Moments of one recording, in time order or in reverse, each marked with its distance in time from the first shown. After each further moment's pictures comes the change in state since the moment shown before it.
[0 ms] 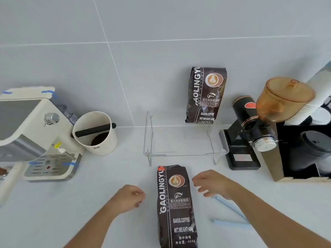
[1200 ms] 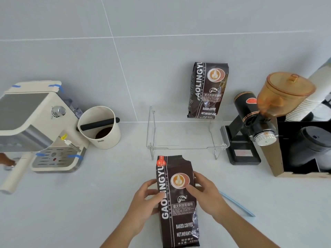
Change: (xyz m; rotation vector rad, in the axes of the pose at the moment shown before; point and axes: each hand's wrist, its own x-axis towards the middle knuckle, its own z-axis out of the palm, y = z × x) left_hand -0.052 0.010 0.063 -0.631 0.080 0.123; right_hand -0.045 0.012 0.075 0.374 0.234 -0.307
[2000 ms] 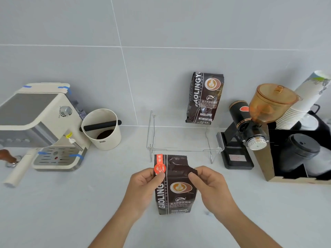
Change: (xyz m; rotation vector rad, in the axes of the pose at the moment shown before) left_hand -0.036 0.051 0.011 -0.149 -0.081 0.433; right_hand -0.052 -0.060 0.003 0.157 0.050 -0.313
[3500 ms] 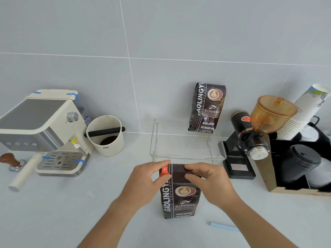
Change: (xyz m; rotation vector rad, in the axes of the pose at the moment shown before) left_hand 0.010 0.047 -0.006 0.850 -0.005 0.401; right_hand 0.028 -0.024 0.001 -0.394 0.010 -0.204
